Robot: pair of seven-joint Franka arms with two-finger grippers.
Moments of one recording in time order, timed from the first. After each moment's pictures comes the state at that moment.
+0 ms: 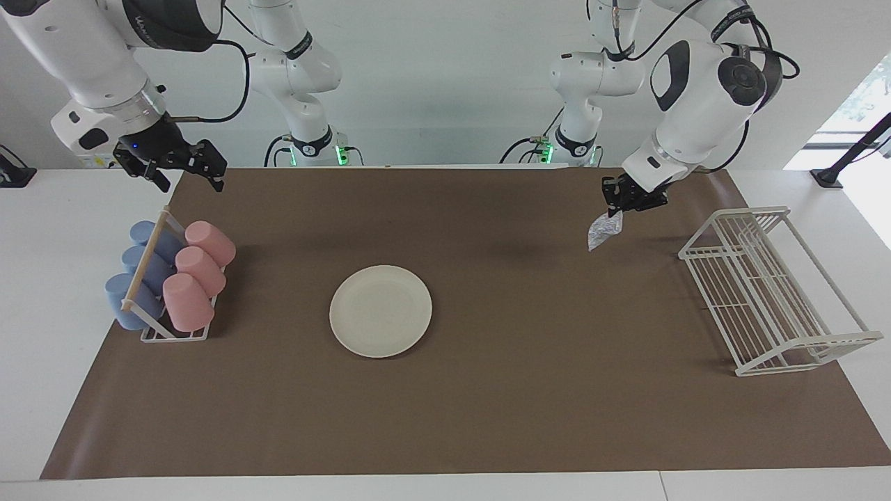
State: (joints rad) left arm -0.17 -0.04 -0.03 -1.85 -0.03 1.67 0.07; right arm 0.02 -0.01 -0.13 -1.59 0.01 1.50 -0.07
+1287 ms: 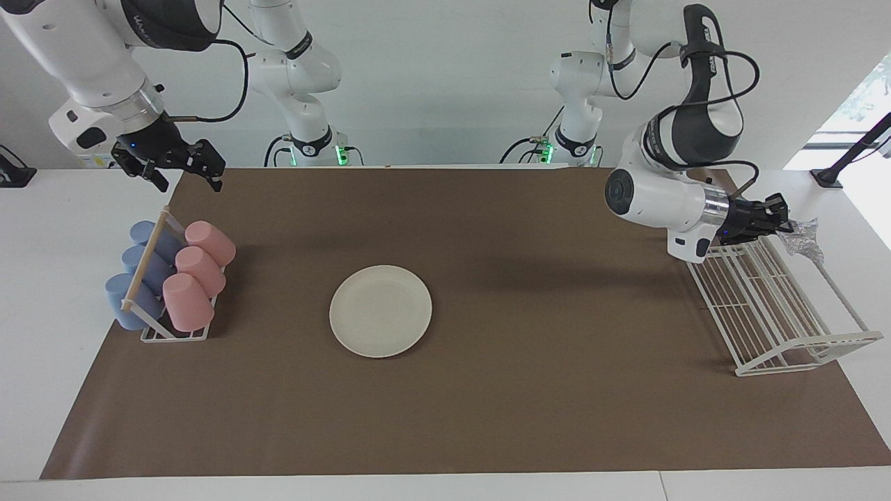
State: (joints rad) left arm -0.21 0.23 -0.03 -1.83 1.27 1.55 -0.51; right arm 0.02 -0.01 -0.13 -1.59 0.01 1.50 -0.07
